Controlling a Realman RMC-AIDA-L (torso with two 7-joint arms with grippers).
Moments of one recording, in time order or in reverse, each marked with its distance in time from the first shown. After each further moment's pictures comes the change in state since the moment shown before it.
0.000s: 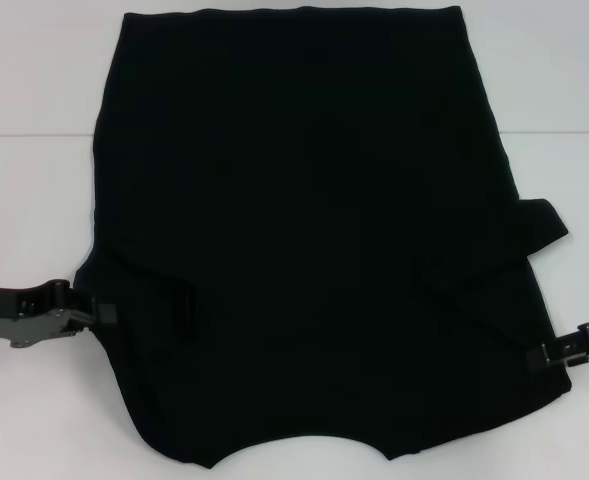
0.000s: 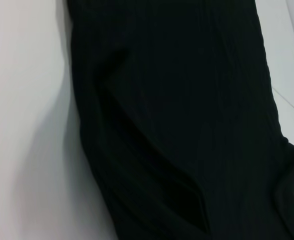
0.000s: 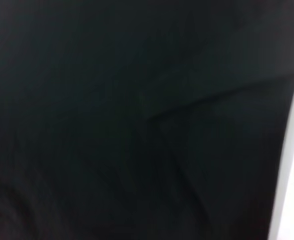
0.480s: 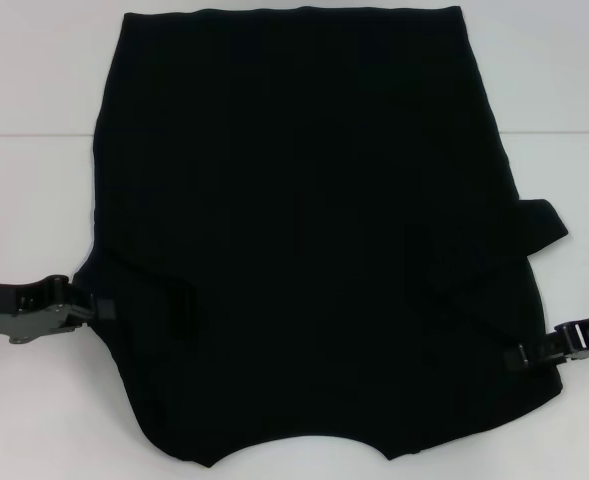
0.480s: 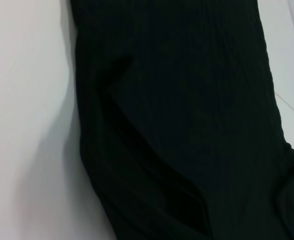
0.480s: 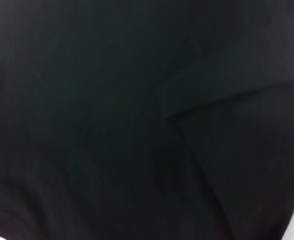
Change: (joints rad) left arm -0.003 0.001 0.000 0.000 -0.002 -0.013 -0.010; right arm 0.032 0.013 -0.020 0.042 0.003 0.022 0.001
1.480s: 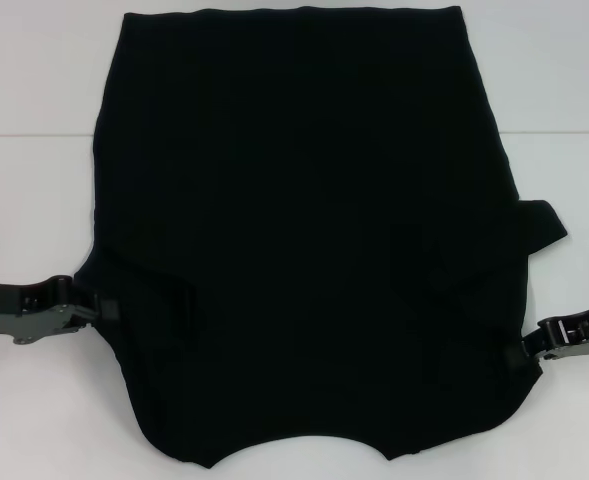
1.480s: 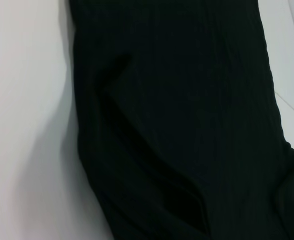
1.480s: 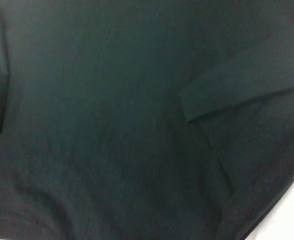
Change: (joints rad) left arm -0.002 -0.005 0.003 -0.003 -0.001 -0.005 -0.002; right arm 0.037 -0.001 0.023 0.054 0.002 -0.005 0.040
